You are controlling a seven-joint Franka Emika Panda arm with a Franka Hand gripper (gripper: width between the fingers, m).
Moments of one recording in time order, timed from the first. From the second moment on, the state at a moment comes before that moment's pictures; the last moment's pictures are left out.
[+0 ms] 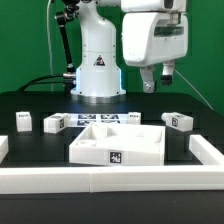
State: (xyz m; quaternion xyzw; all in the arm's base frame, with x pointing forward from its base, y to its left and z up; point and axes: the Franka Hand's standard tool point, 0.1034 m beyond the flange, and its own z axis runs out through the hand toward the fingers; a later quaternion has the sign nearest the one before) arm 0.536 0.066 0.119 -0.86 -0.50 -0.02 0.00
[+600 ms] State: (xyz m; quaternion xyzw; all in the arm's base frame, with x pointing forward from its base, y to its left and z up) arm 0.515 0.052 0.093 -0.84 -0.55 -0.02 0.01
